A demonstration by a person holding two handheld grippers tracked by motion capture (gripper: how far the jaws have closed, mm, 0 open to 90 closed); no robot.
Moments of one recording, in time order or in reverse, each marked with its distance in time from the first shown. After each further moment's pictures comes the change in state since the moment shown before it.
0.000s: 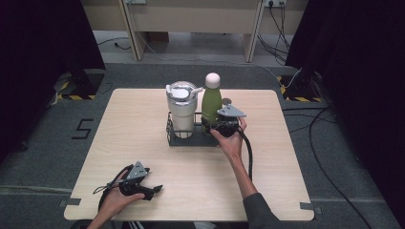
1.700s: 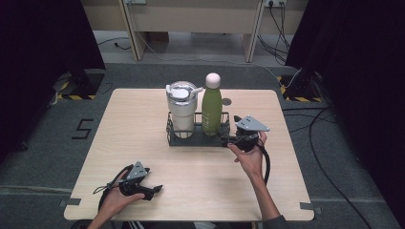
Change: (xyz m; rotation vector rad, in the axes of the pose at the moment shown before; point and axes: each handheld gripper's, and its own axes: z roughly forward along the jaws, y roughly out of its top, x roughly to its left) left arm 0.000 0.000 0.000 0.000 0.000 0.000; right arm 0.000 -0.004 -0.087 -0.030 0.001 -0.040
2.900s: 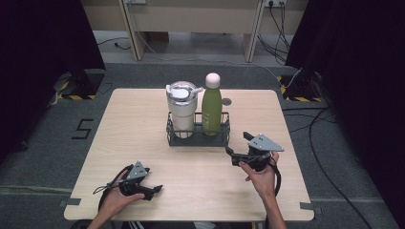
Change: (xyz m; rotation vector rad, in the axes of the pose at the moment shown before) left arm 0.000 0.000 0.000 0.000 0.000 0.000; right arm 0.006 -0.036 -0.048 0.006 0.023 0.020
